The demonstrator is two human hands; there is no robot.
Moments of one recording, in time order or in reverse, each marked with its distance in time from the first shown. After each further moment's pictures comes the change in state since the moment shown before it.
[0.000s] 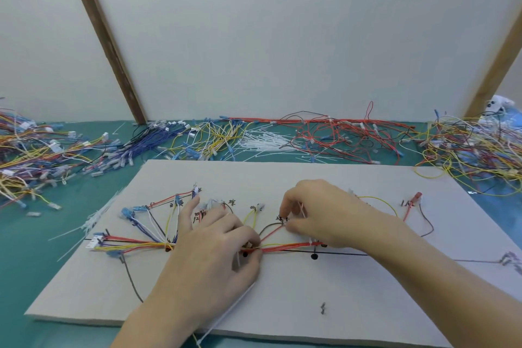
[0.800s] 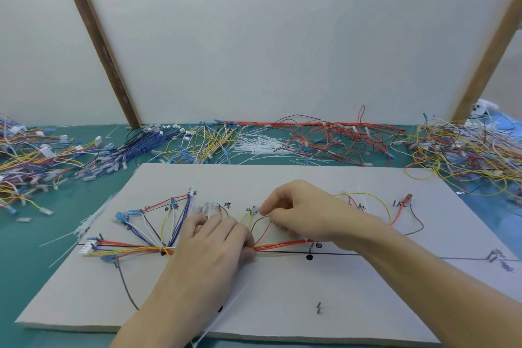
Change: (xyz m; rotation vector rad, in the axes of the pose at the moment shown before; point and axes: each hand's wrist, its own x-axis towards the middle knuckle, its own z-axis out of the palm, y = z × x) left_hand 0.000 -0.007 0.012 0.206 0.158 0.168; right_hand 0.007 -0.011 0.012 0.601 -0.009 0.152
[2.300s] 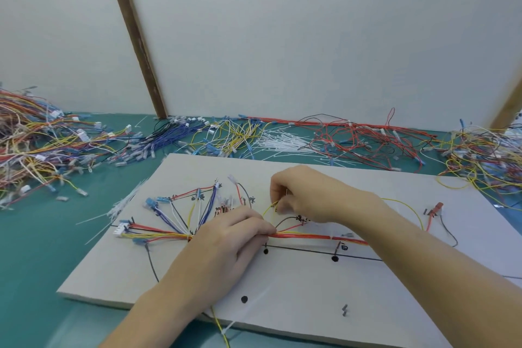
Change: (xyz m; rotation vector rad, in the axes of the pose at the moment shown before) left_hand -0.006 -0.019 -0.012 -0.530 0.006 -0.040; right_hand 0.050 -0.018 0.001 -0.527 -0.093 -0.250
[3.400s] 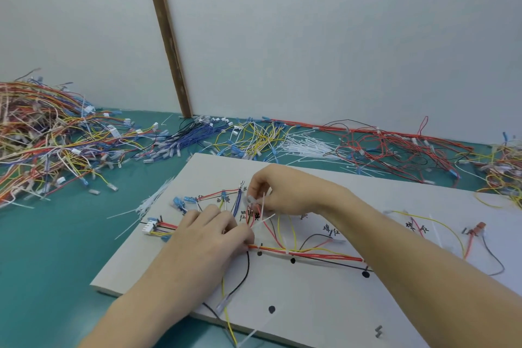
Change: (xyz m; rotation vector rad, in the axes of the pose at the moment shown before) left_hand -0.025 -0.030 -0.039 0.548 -0.148 -0.043; right_hand 0.059 -0.045 0.019 0.136 -0.069 -0.127
